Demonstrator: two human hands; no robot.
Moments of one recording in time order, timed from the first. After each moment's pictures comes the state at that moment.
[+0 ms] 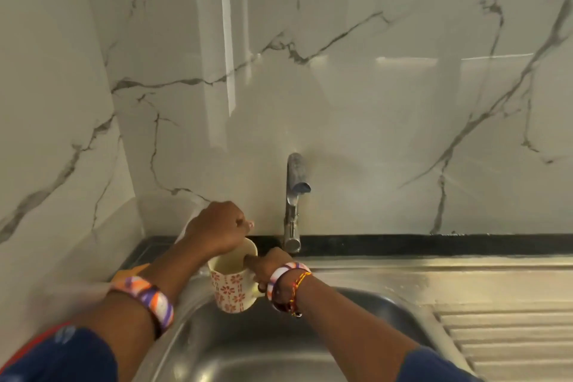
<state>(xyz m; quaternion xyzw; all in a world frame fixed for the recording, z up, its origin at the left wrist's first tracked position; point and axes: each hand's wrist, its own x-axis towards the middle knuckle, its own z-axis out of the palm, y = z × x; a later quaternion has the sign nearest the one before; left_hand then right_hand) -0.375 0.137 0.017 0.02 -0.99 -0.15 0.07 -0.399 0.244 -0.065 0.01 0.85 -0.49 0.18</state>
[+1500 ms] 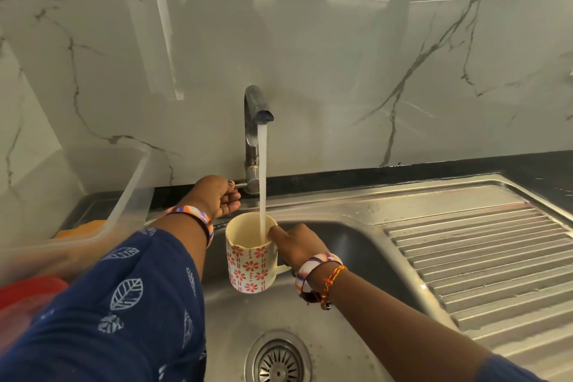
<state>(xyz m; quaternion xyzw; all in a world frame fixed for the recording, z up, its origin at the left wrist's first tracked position) -0.422 0.182 -0.055 0.25 -0.67 -0.69 -0.12 -0.320 0.316 -0.089 0.10 0.87 -0.47 0.09</state>
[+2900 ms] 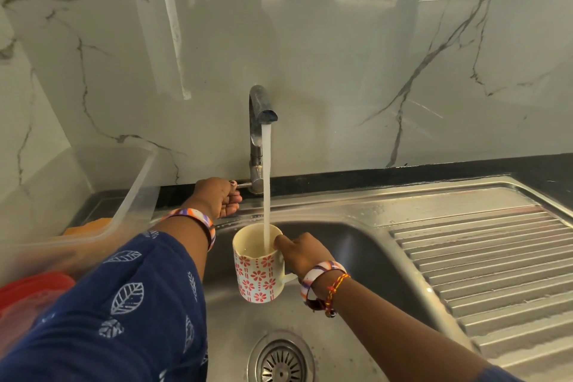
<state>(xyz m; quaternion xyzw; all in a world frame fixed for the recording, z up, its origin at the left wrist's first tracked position) -0.427 0.176 -0.060 0.24 -0.74 -0.62 -0.12 -0.322 0.321 -0.108 0.11 0.87 -0.46 0.10</state>
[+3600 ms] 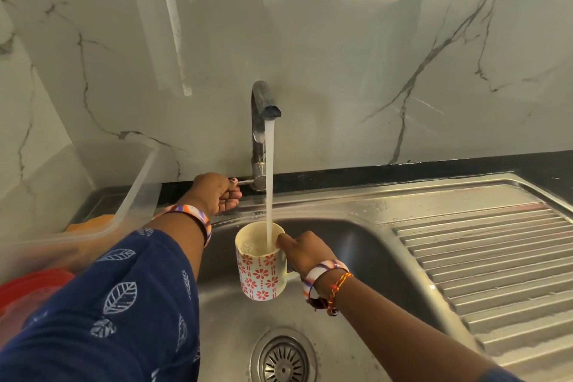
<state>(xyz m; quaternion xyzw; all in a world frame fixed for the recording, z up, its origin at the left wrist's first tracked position) -0.431 0.168 -0.060 0.23 -0.73 -0.63 -0.13 -0.325 0.320 -0.113 0.12 0.88 -0.45 0.09</state>
